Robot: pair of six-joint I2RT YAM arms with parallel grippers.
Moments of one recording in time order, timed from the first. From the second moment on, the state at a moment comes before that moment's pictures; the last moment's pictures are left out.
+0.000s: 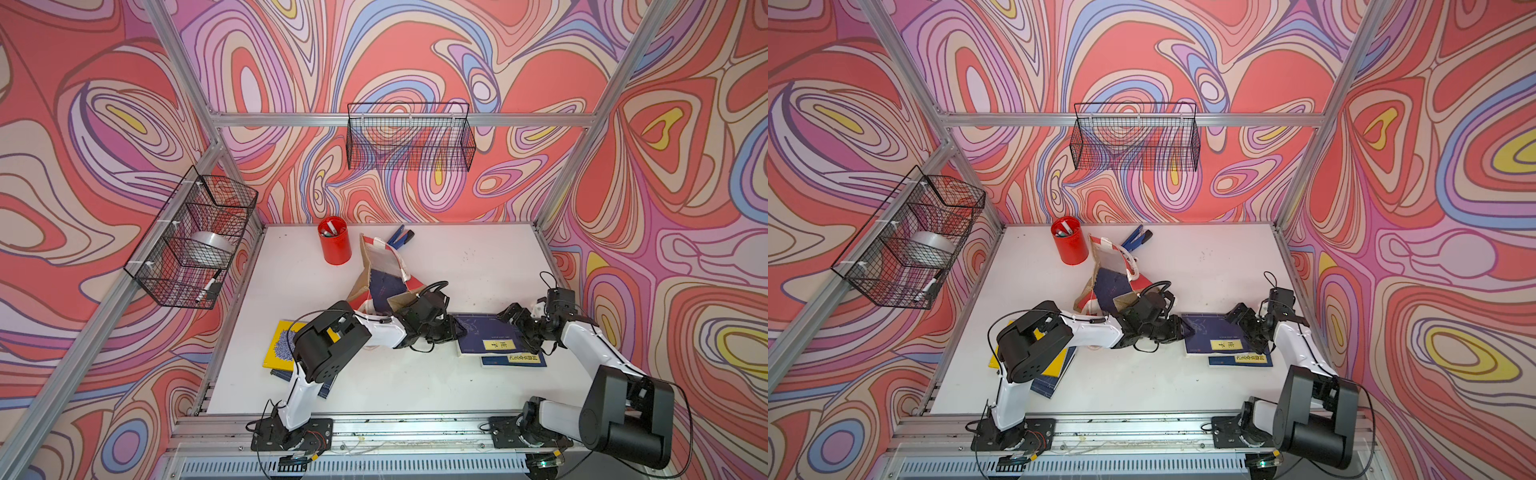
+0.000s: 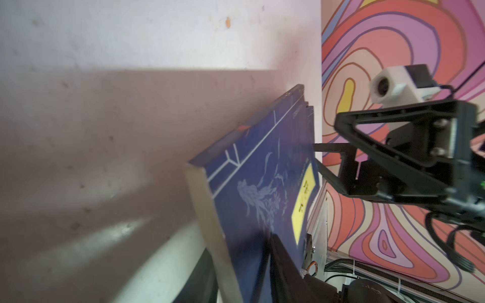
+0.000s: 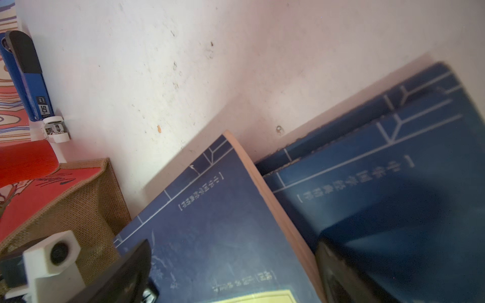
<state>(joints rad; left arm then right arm) -0.94 2.04 1.13 0.32 0.41 -1.08 -0.30 1.26 0.64 -0.57 -0.46 0.50</state>
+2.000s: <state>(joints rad) -0.93 1.92 1.33 0.11 0.55 -0.84 -0.28 1.15 0.70 -0.62 -0.49 0.49</state>
